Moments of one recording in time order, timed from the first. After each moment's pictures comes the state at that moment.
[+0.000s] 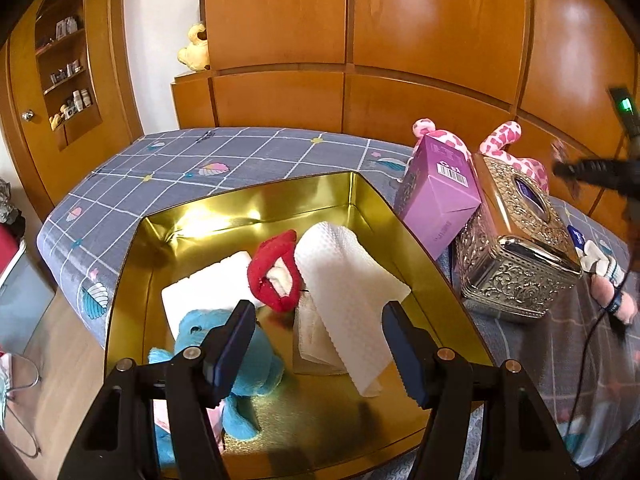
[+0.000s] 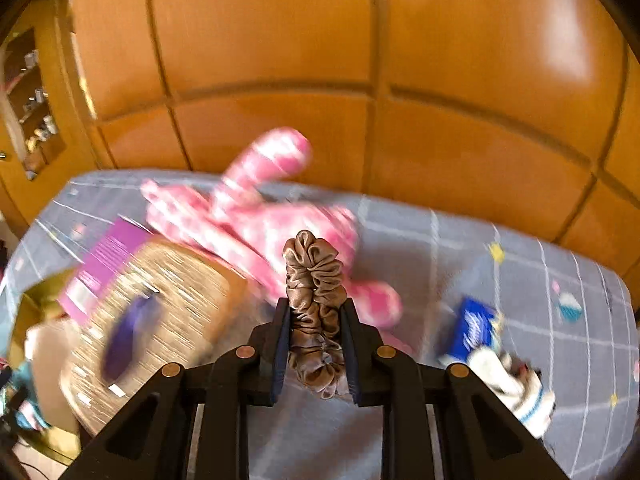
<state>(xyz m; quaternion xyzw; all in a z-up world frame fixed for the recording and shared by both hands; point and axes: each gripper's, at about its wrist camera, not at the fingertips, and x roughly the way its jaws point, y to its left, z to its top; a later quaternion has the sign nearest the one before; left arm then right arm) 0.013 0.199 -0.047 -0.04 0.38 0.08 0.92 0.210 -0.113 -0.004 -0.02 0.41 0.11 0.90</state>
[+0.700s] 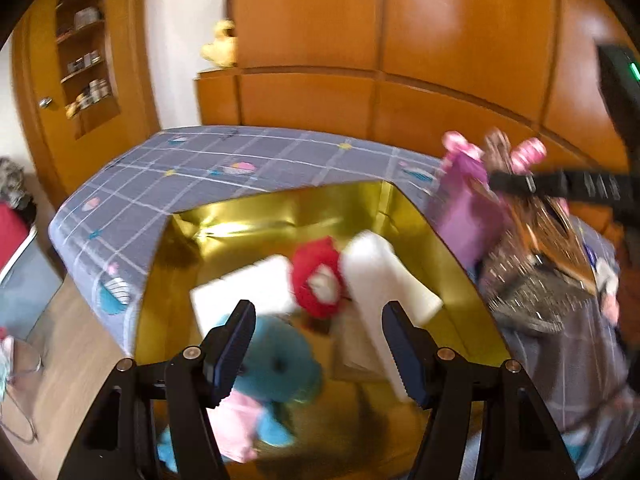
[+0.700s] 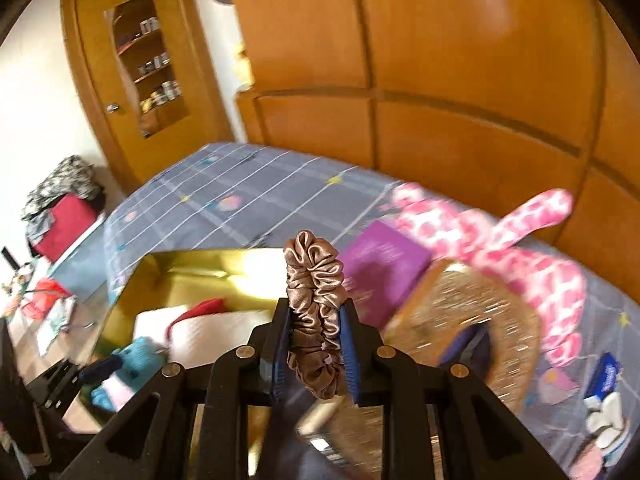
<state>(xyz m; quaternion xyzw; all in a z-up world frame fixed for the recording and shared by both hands) 0.011 0.234 -0.039 -0.07 0.37 0.12 0.92 0.149 0.055 0.006 -0.04 0.40 0.33 0.85</state>
